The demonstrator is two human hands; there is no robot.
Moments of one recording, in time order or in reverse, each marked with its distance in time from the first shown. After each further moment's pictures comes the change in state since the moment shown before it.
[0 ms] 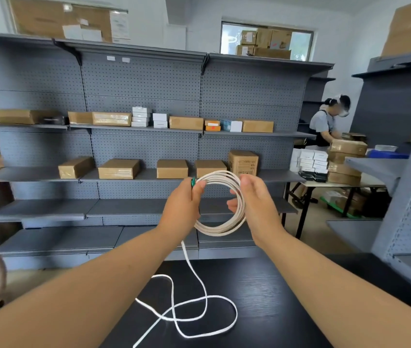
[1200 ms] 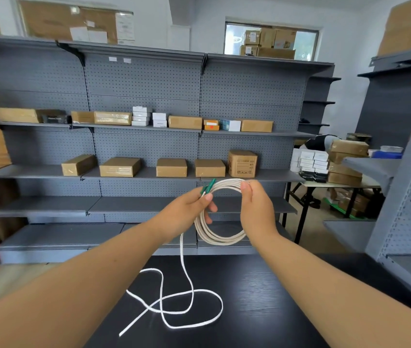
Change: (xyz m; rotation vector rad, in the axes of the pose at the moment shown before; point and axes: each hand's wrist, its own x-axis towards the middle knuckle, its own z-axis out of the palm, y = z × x) left_hand -0.026 0.025 0.019 -0.235 -0.432 -0.030; right_hand -0.011 0.001 -0.046 -0.490 0.141 -0.179
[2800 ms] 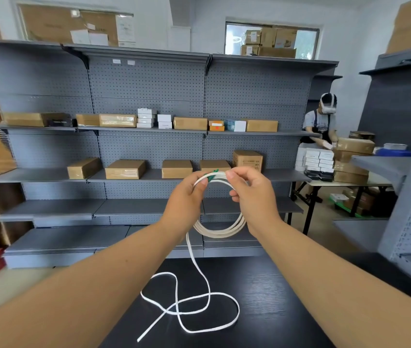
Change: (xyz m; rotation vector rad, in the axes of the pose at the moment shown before) left_hand 0.005 -0.005 -0.026 -0.118 0.362 0.075; right_hand 0.002 -0.052 0.030 0.433 -0.102 0.045
